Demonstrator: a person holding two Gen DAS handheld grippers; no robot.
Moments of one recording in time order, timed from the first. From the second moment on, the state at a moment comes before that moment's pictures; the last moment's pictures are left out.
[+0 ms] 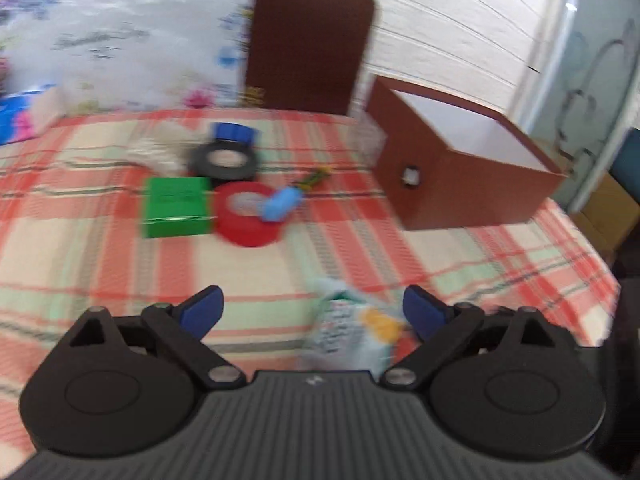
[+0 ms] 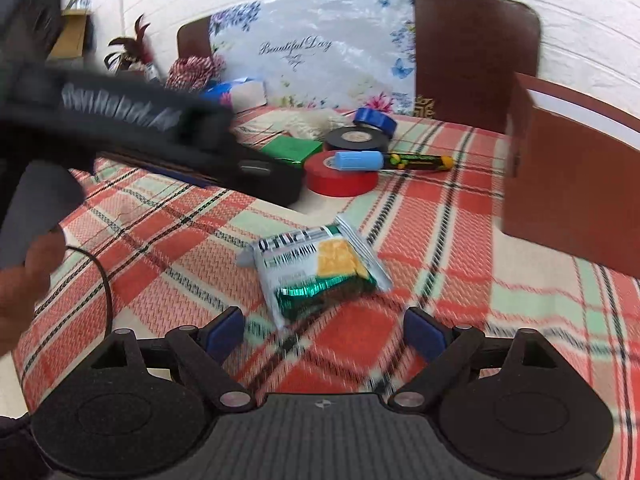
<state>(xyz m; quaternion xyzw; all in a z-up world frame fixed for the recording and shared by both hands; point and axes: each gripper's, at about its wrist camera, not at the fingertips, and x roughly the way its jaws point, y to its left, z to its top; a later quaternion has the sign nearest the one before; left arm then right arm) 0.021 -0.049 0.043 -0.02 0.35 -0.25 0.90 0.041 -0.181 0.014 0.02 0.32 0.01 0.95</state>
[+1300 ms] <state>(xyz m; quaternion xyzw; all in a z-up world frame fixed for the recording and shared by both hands) 0.009 -0.149 0.115 0.07 0.29 -0.25 0.92 0.010 -0.229 0.087 -0.03 0.14 -0.01 0.99</state>
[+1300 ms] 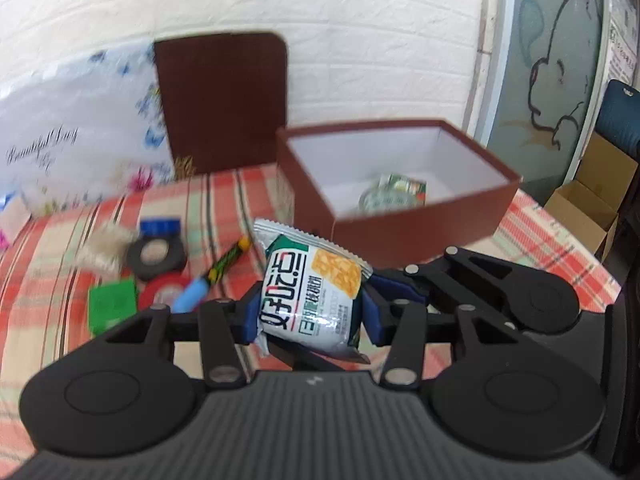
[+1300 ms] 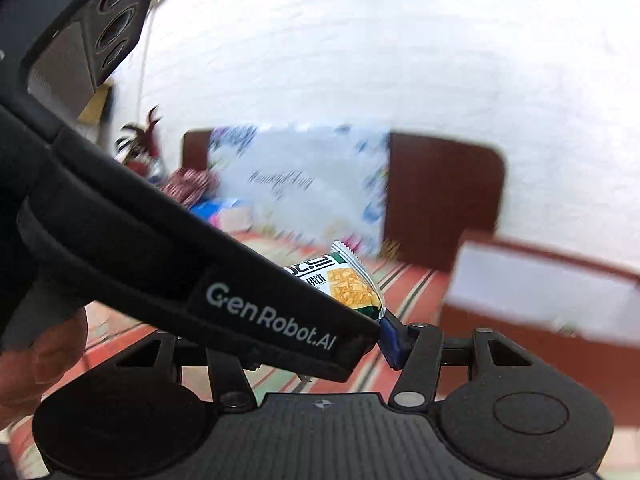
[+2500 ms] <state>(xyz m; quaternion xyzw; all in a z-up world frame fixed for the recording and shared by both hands) 0.020 -0.045 0.071 0.00 0.31 -0.12 0.94 0.035 -0.247 0.055 0.01 0.13 -0.02 0.99</state>
